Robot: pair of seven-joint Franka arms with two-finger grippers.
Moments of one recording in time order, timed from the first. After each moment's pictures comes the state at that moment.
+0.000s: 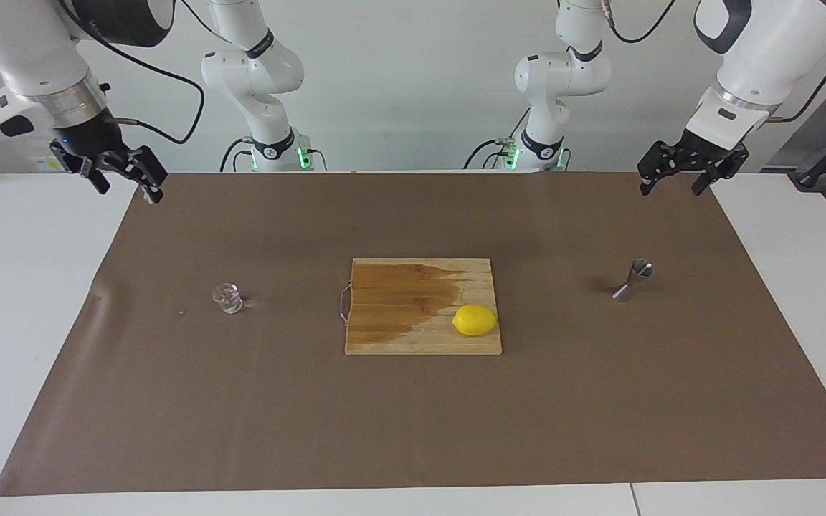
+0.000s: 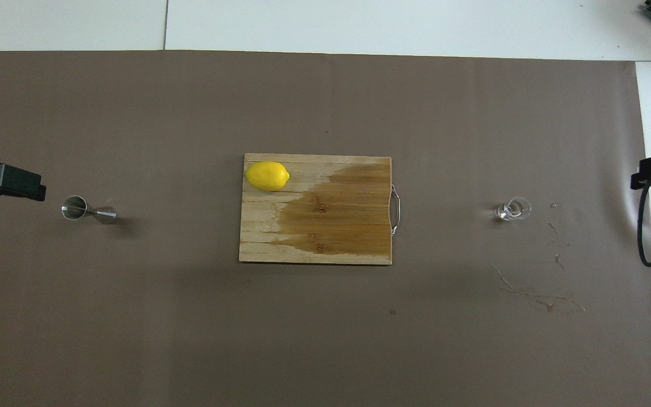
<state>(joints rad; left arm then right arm) -0.04 -0.03 0.01 -1.61 0.00 1.55 0.05 0.02 -0.02 -0.14 -1.59 -0.02 1.58 0.09</state>
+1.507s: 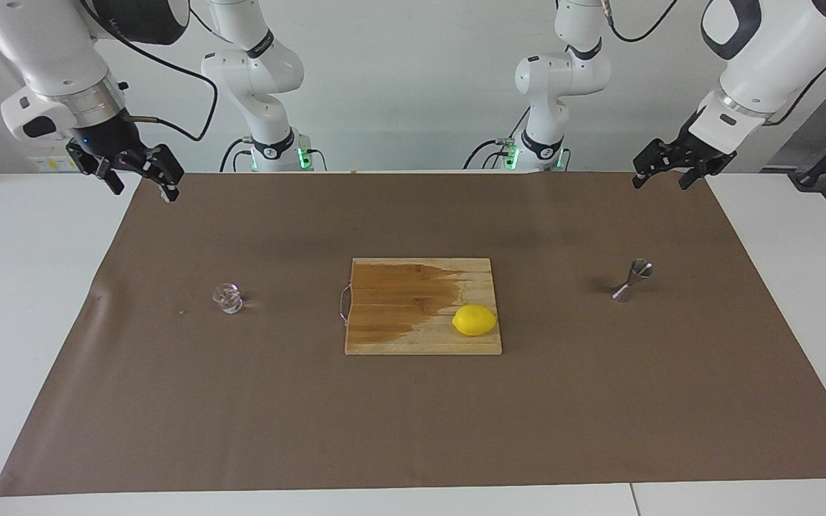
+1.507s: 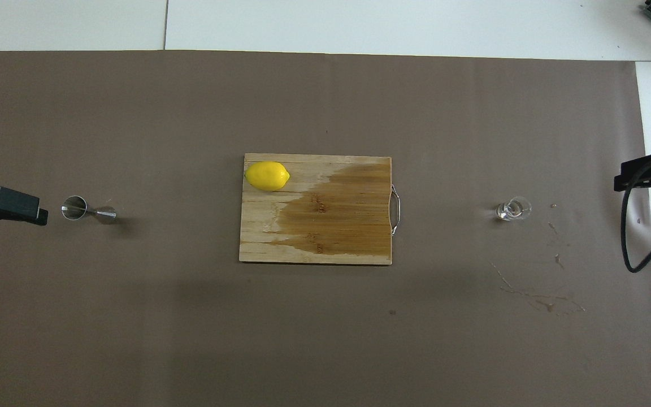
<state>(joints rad) 0.03 -0.08 0.01 -1.70 -0.11 1.51 0.05 0.06 -0.02 -0.14 -1.60 -0.02 1.57 0.09</state>
